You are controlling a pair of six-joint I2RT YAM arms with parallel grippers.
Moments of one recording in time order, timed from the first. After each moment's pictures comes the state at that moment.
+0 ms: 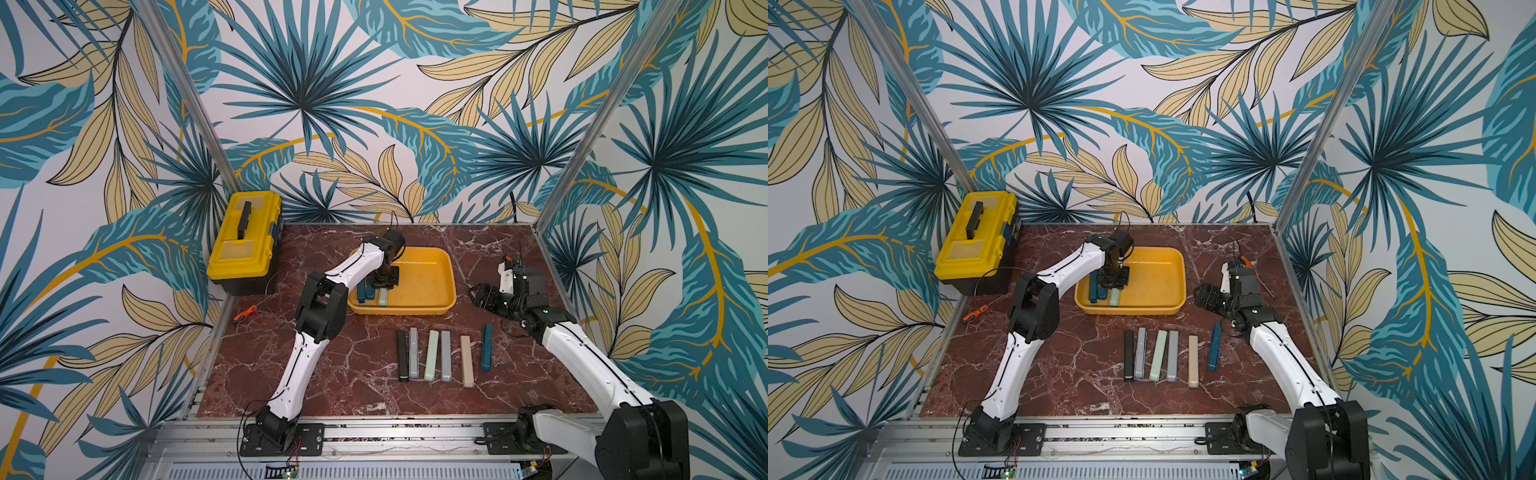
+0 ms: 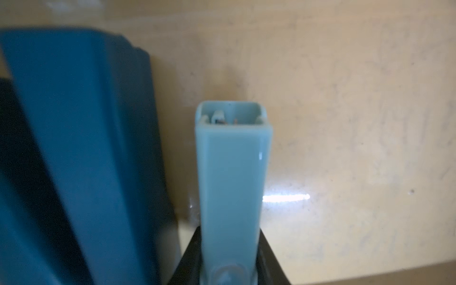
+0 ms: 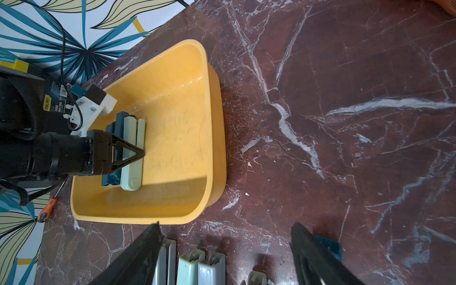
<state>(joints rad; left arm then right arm) -0.51 2.42 2.15 -1.12 0.00 -0.48 0.09 1.17 0.78 -0.36 -0.21 0.48</state>
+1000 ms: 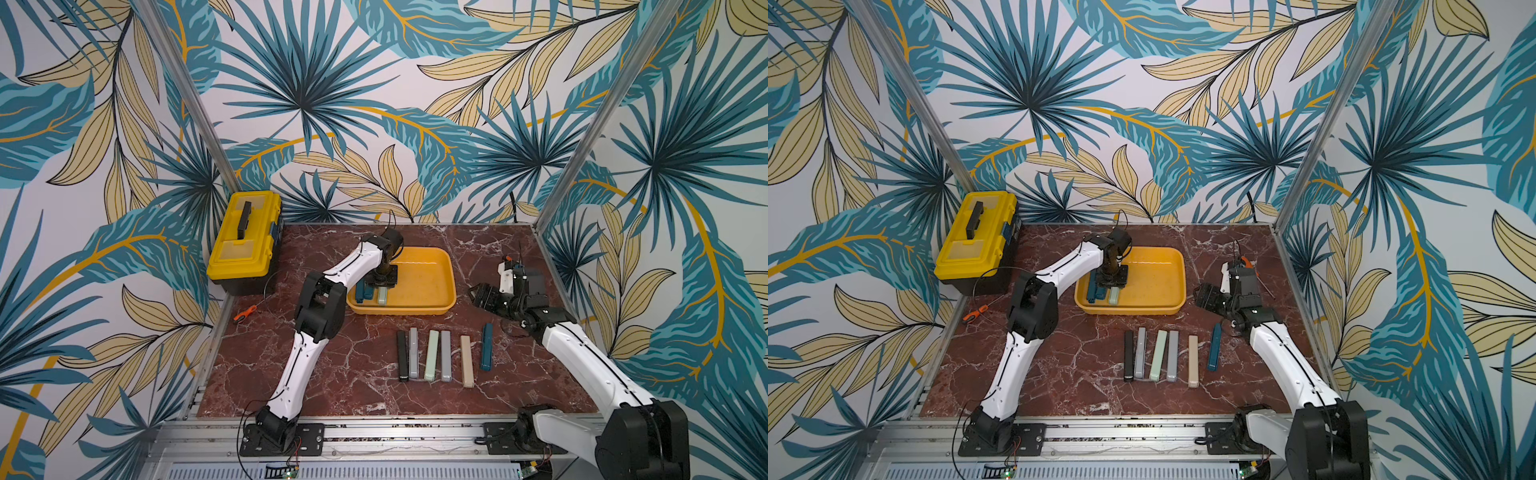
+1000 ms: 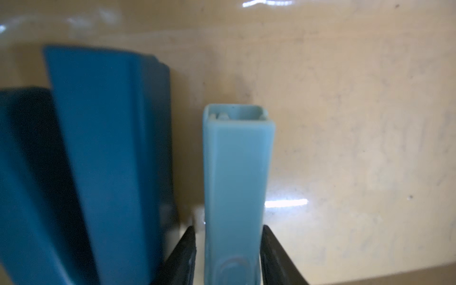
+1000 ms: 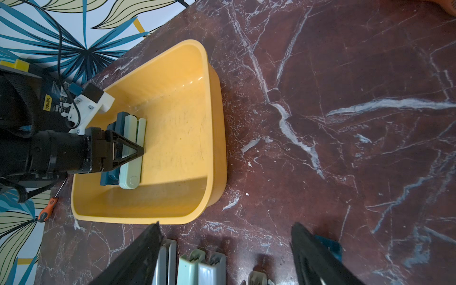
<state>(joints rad) -0.50 2.41 2.15 -1.12 0.01 -0.48 0.09 1.16 0.78 -0.36 -0.21 0.48</state>
